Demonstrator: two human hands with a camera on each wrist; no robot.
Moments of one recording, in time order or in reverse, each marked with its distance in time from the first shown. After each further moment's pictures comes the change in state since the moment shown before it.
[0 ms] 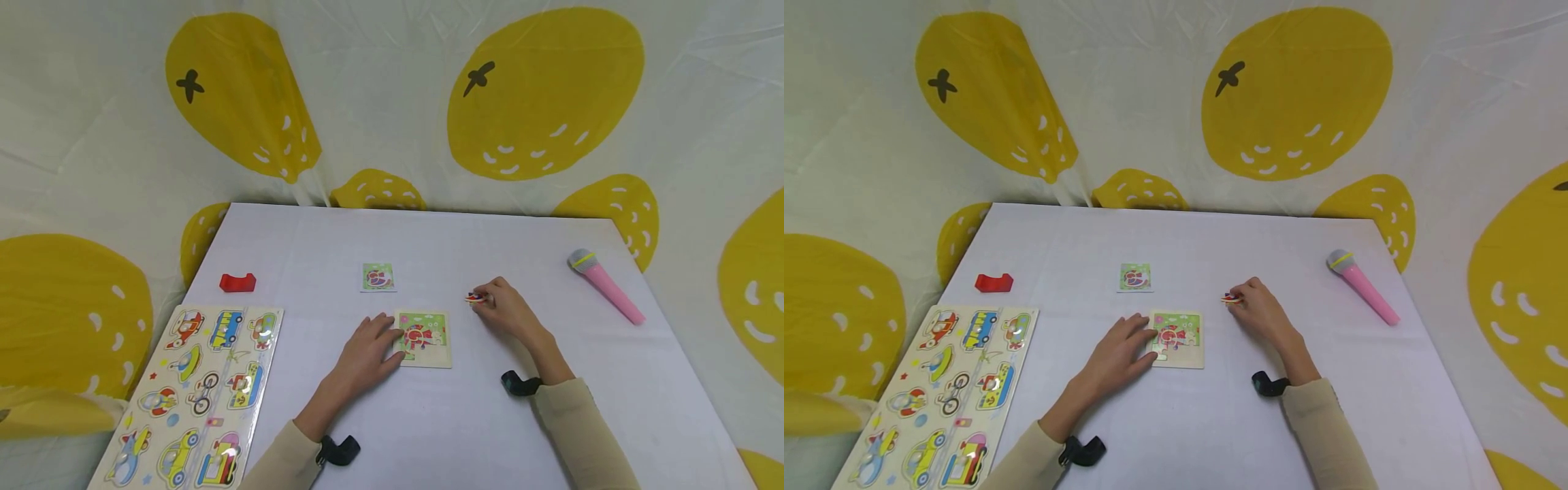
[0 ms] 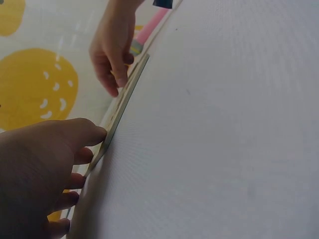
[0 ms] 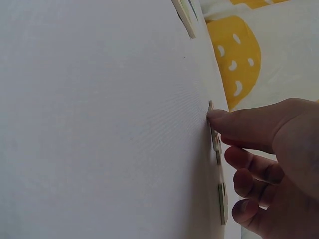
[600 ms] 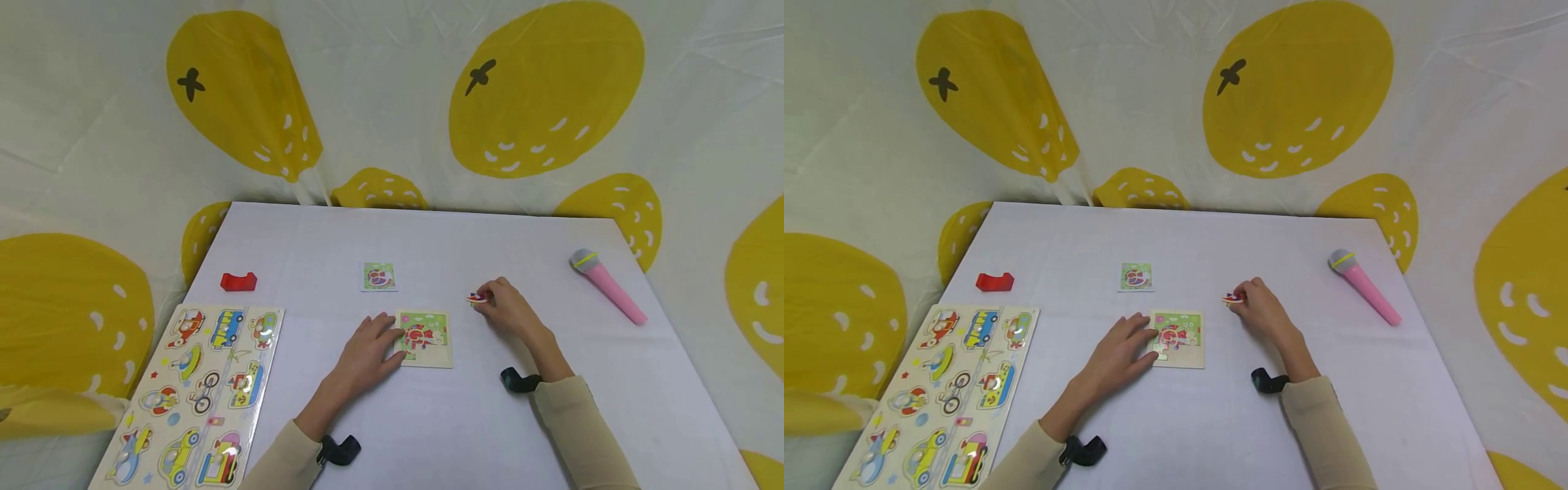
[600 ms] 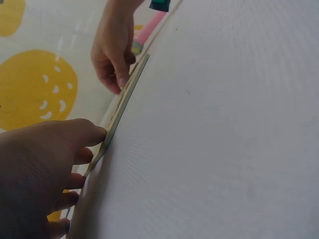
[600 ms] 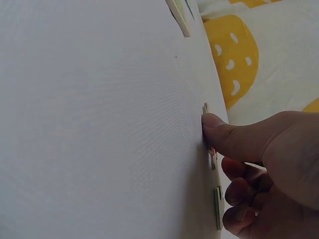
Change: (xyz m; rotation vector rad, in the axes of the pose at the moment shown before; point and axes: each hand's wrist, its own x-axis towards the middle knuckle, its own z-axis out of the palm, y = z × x) left_hand -0.001 0.000 0.000 0.000 -0.004 -0.012; right_hand 0.006 0.003 0.002 0.006 -0.051 0.085
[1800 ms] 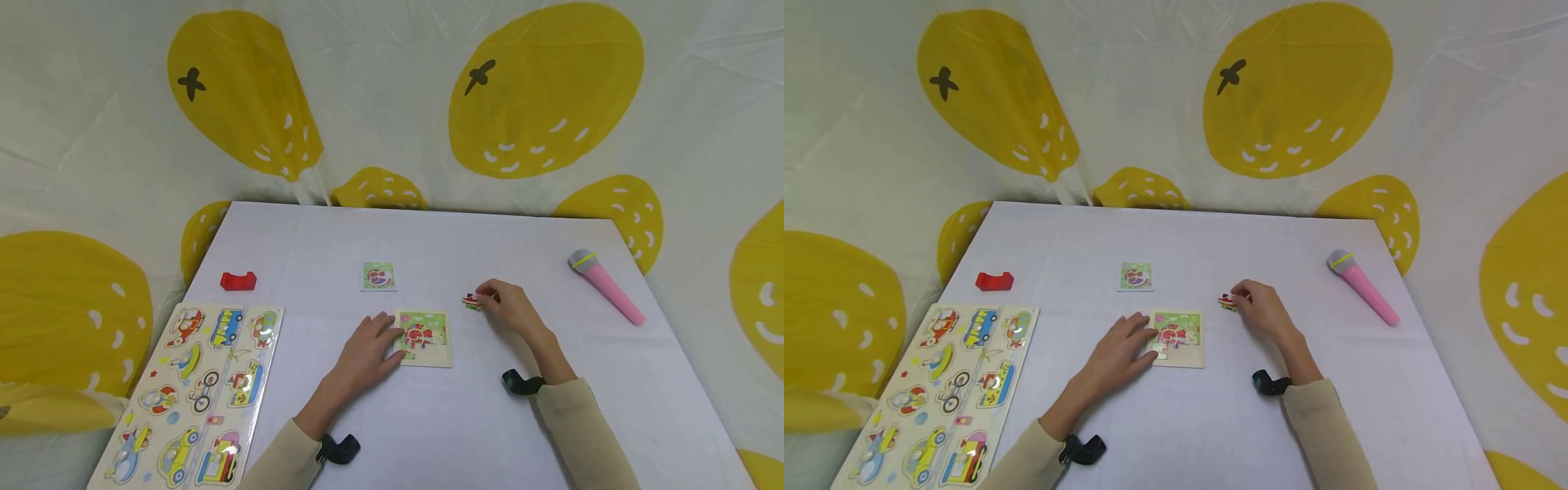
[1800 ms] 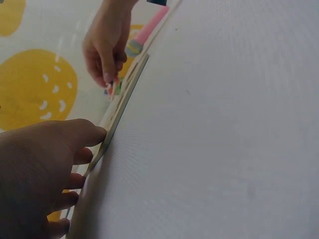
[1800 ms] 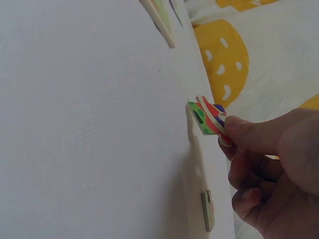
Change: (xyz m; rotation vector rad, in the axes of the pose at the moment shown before) left_hand 0.001 0.001 -0.001 0.004 -0.012 -0.008; right_hand -0.006 -0.007 -0.010 0.073 0.037 -0.021
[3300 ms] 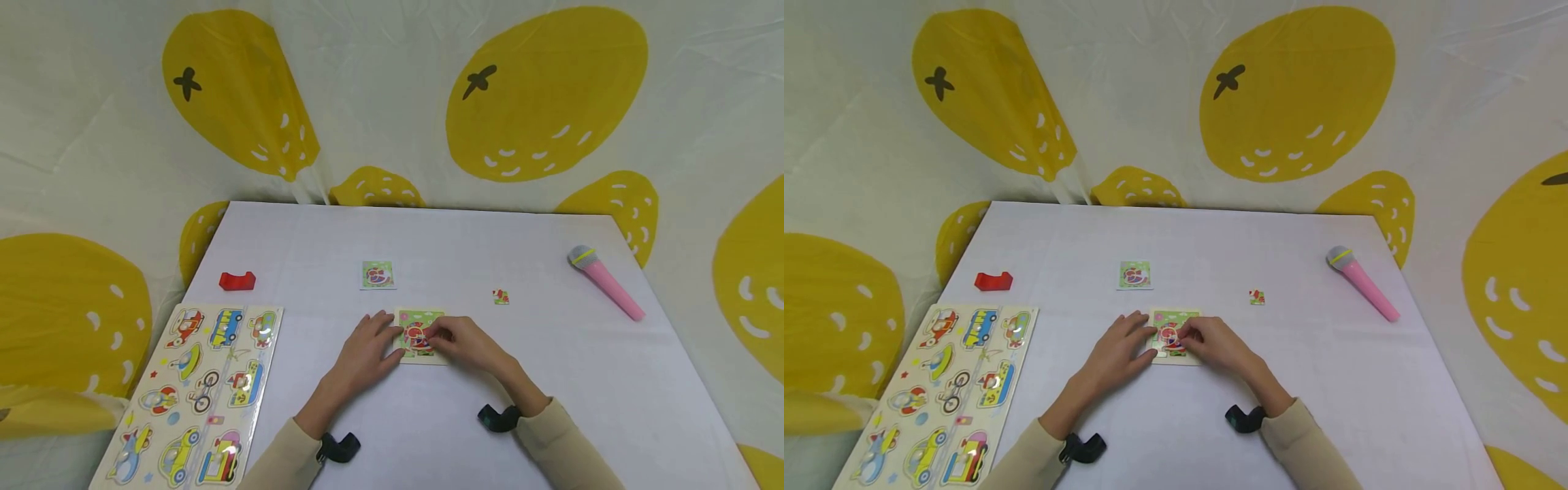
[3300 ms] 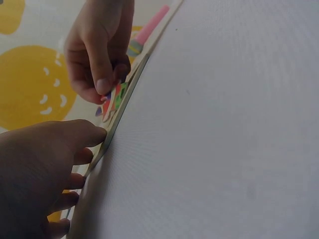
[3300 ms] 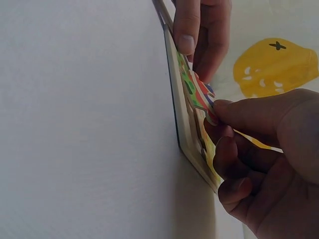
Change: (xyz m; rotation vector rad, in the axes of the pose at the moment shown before) left_hand 0.000 -0.005 0.002 -0.004 0.054 0.052; right_hand -0.040 -0.066 0.051 0.162 -0.231 -0.265
